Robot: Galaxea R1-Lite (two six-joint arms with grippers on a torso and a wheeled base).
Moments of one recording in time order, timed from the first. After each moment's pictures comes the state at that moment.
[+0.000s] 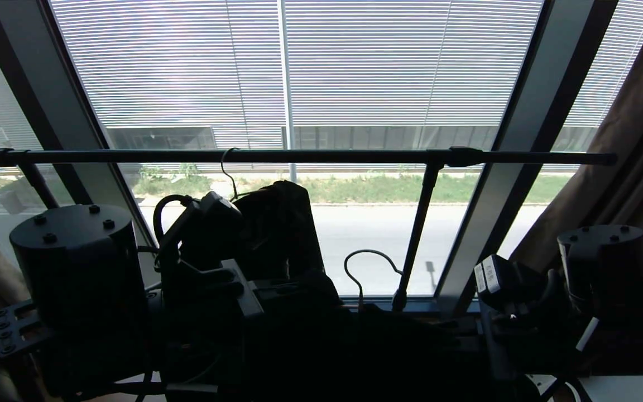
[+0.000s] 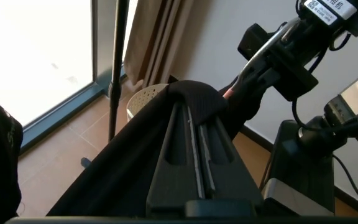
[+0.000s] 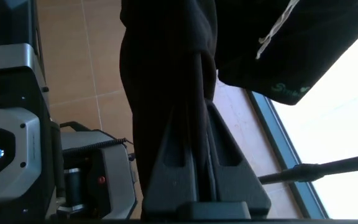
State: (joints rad) left arm -0.69 1.53 -0.55 -0.79 -0.41 -0.15; right arm 0.52 1.55 -0.55 -0.41 0.61 -0.36
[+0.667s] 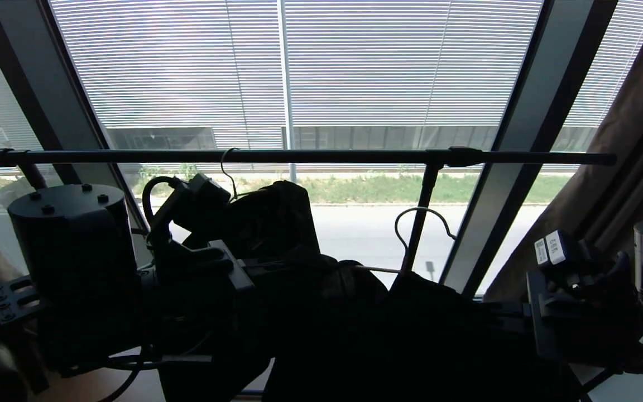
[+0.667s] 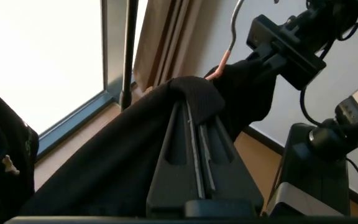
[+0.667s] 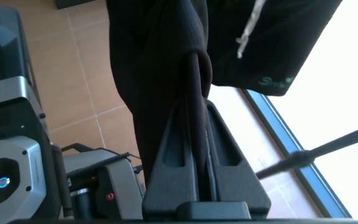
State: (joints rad) left arm -0.61 1.53 -0.61 -0.71 -0.40 -0.09; right arm 0.40 1.40 -0.49 -0.43 0.59 -0.26
